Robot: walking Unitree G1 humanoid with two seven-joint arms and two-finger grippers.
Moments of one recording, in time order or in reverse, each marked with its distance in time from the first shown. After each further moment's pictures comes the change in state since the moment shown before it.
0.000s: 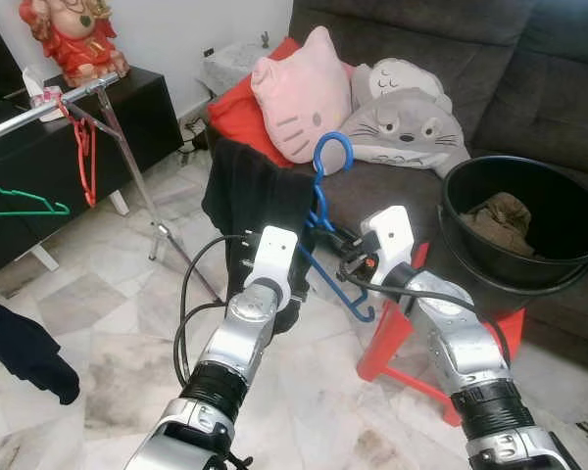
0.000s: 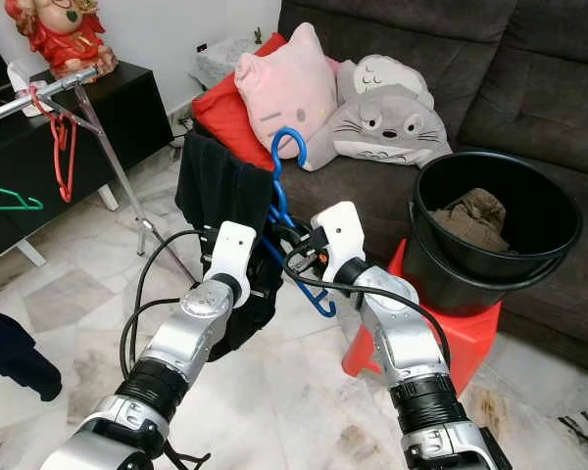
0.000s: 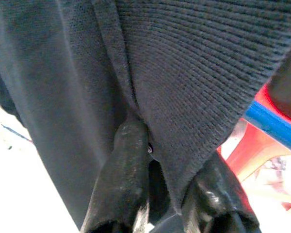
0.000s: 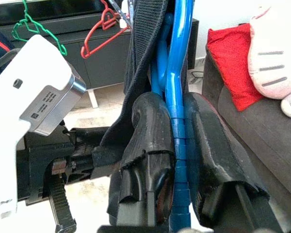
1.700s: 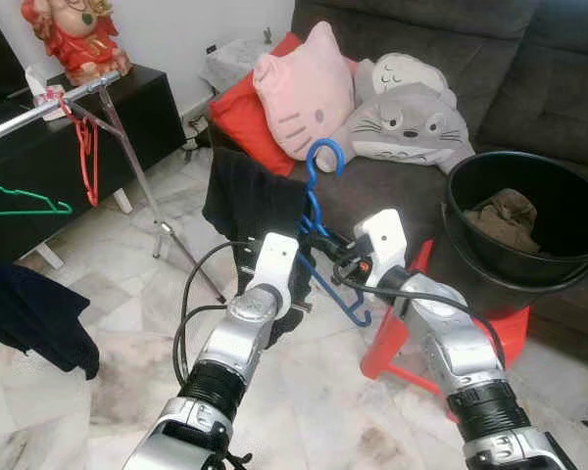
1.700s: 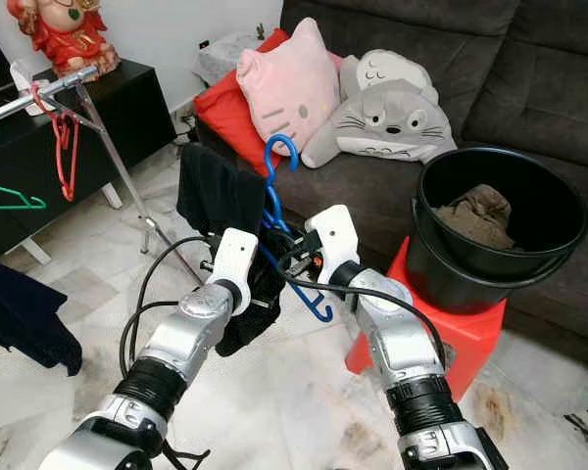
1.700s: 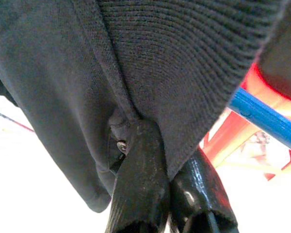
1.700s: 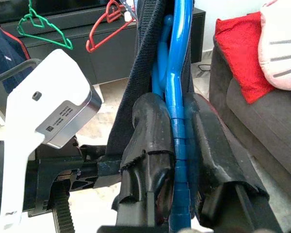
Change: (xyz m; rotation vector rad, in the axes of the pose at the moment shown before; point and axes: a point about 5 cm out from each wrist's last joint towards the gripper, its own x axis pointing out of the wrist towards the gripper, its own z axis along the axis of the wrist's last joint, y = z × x) left arm 0.000 -0.005 -0.008 -0.028 0.098 -0.079; right arm 0.003 0.005 -0.004 0.014 0.027 0.013
